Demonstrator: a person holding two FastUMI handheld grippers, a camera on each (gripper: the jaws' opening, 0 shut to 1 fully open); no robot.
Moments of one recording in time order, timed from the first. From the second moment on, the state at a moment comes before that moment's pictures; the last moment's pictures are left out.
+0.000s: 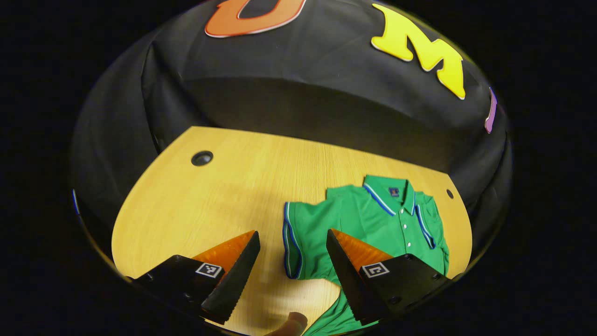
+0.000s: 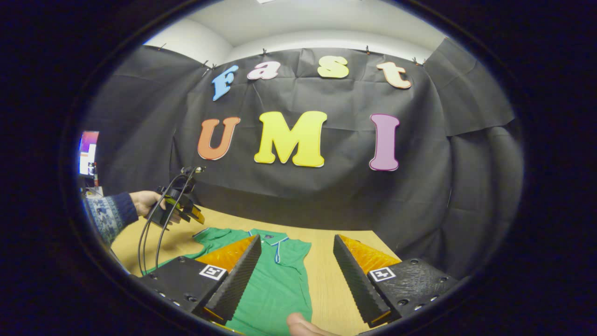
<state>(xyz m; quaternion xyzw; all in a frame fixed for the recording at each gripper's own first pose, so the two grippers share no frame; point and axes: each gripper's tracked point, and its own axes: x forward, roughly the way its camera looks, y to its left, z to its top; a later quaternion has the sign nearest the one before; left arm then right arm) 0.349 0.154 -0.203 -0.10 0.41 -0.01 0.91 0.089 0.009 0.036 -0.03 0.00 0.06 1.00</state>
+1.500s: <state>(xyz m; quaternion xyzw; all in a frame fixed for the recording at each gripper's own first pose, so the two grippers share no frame) 0.362 0.098 -0.186 0.03 0.47 0.06 0.88 0.094 -0.032 -0.030 0.01 0.07 0.02 1.00</state>
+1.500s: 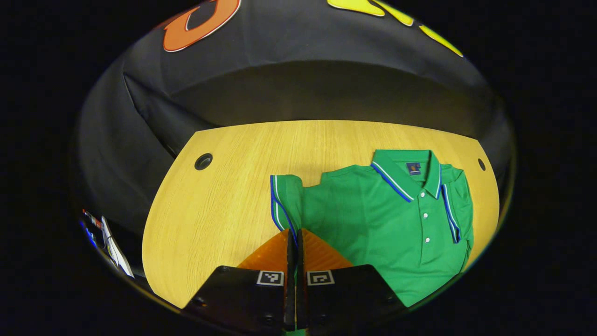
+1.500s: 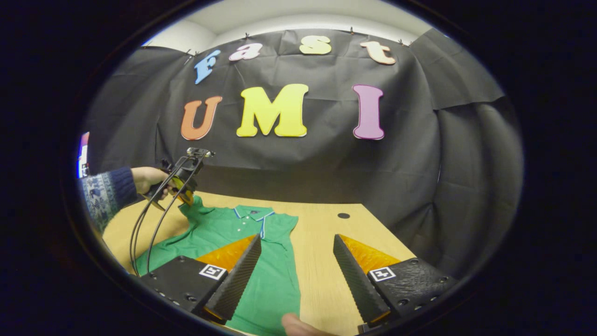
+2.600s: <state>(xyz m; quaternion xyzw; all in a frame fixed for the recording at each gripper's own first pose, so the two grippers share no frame) 0.322 -0.043 -0.103 0.10 0.34 -0.05 0.93 0.083 -0.053 -0.042 0.01 0.07 0.00 1.00</state>
